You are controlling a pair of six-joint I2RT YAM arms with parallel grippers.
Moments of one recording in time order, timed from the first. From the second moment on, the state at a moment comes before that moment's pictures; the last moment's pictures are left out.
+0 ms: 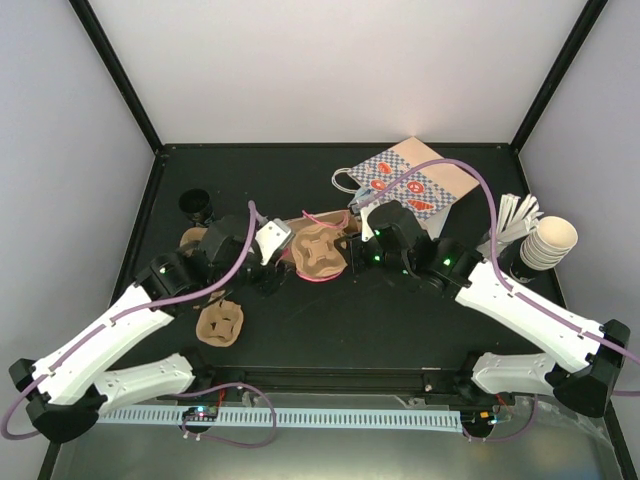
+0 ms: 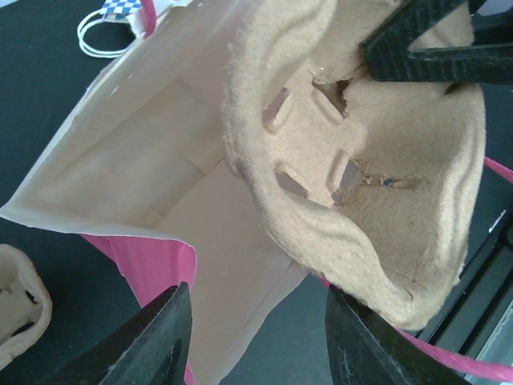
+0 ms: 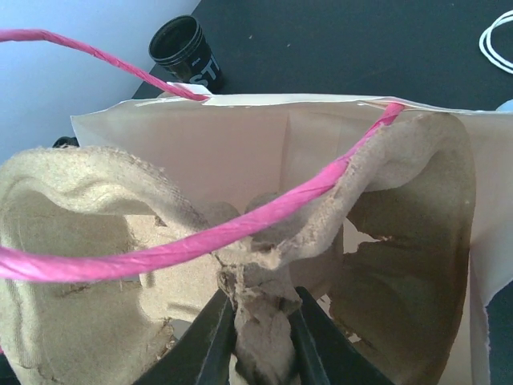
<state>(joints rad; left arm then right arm) -0.82 0.96 1.13 -0.88 0.02 -0.14 0.93 1.19 1.18 -0.61 0.04 0.52</state>
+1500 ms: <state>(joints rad) -0.85 0.76 0.92 -0.54 0.35 0.56 0.92 1.20 1.21 -0.61 0.07 0.50</state>
